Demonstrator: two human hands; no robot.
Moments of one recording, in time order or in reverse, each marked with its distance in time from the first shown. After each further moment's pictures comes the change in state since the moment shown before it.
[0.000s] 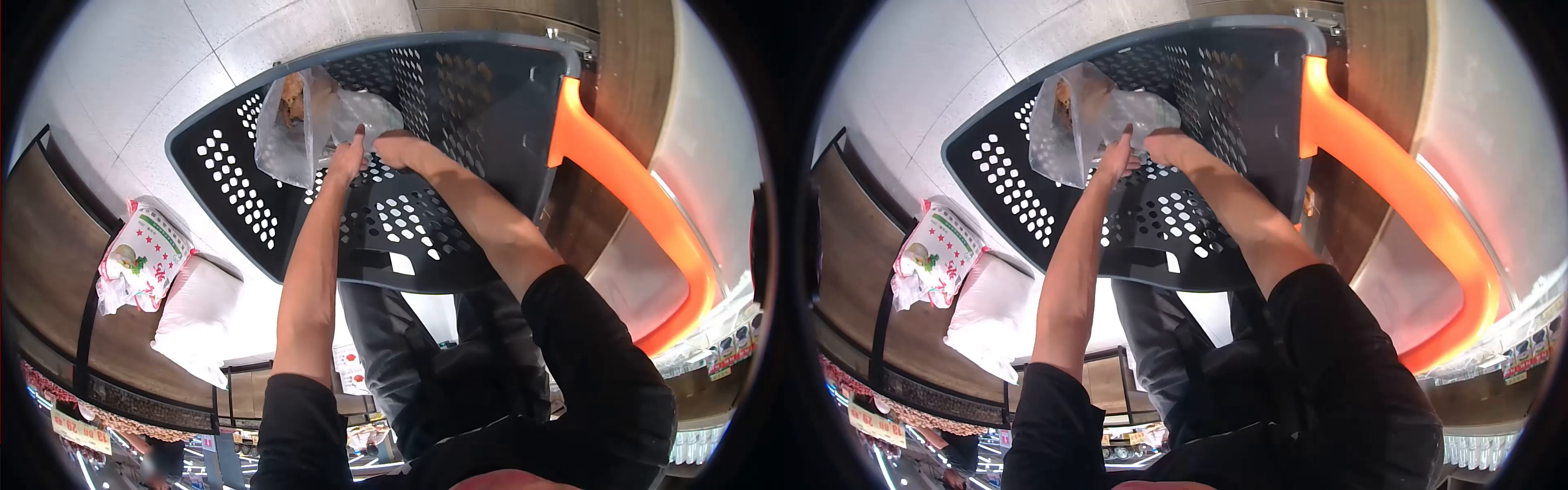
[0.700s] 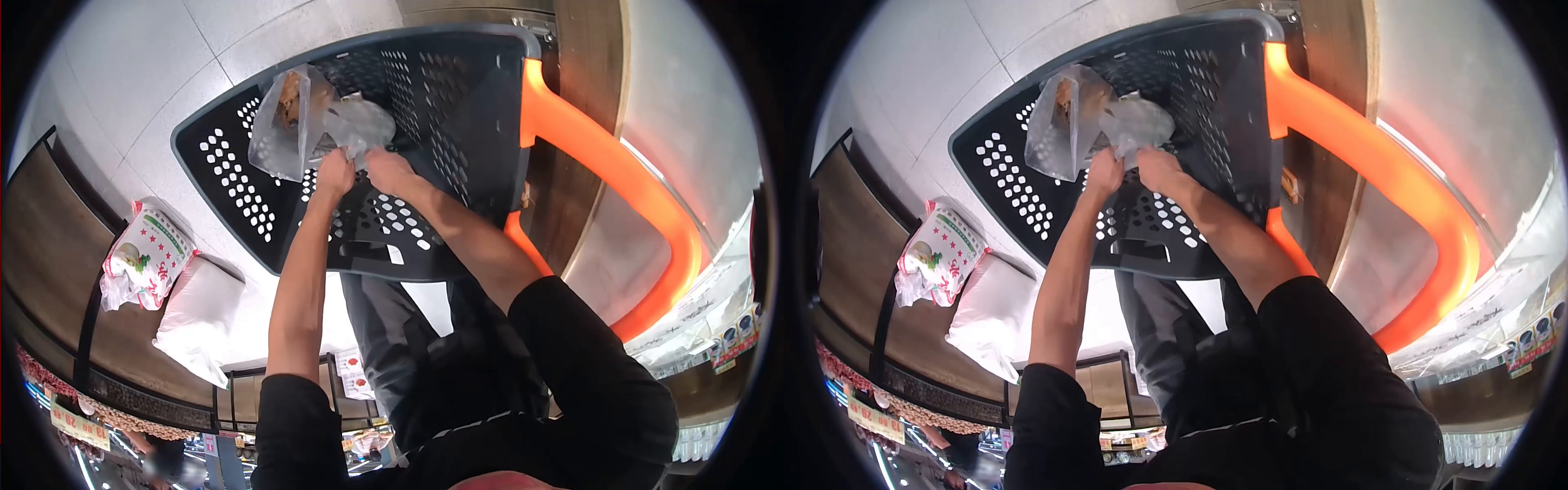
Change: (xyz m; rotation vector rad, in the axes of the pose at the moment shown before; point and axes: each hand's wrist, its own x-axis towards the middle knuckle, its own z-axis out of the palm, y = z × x) left_hand -0.041 -0.007 -0.011 0.729 0.177 0.593; right_hand -0.043 -0.034 0.039 0.286 0.370 0.128
